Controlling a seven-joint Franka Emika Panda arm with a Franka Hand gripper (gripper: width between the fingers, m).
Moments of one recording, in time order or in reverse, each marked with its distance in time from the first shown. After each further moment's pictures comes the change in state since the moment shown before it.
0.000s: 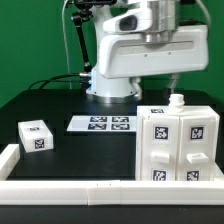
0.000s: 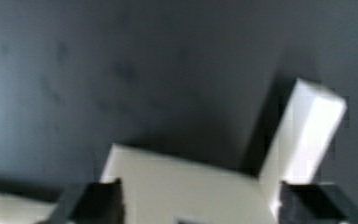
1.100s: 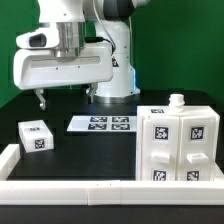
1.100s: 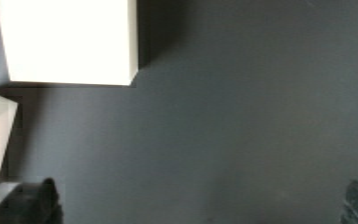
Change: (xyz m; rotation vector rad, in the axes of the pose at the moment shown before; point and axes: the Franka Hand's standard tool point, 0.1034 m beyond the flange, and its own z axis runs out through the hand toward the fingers) arm -0.107 0.147 0.019 -0.029 -0.033 -0.170
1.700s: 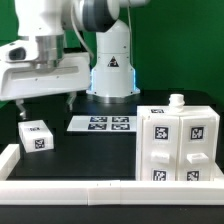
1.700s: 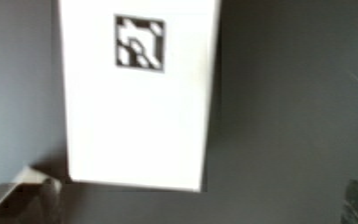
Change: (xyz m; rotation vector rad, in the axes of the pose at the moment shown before) arm -0.050 0.042 0.029 0.018 -0.048 -0.071
